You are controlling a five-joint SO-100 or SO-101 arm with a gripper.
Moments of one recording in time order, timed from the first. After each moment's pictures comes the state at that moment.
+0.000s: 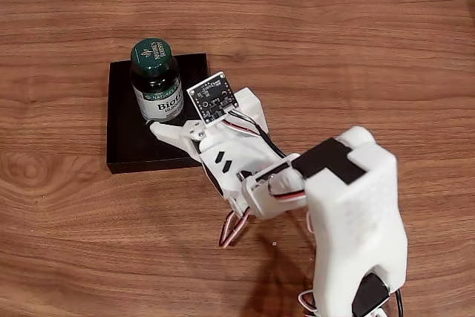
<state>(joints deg) -29.4 64.2 134.6 -58.0 185.7</state>
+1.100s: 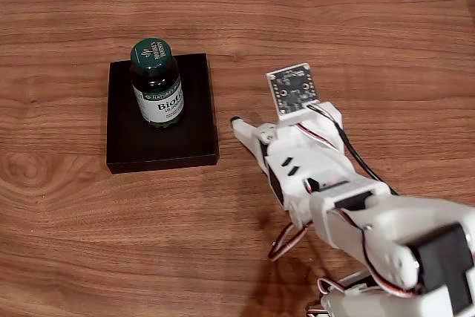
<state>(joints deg) -15.1 106.0 161.4 -31.3 184.2</state>
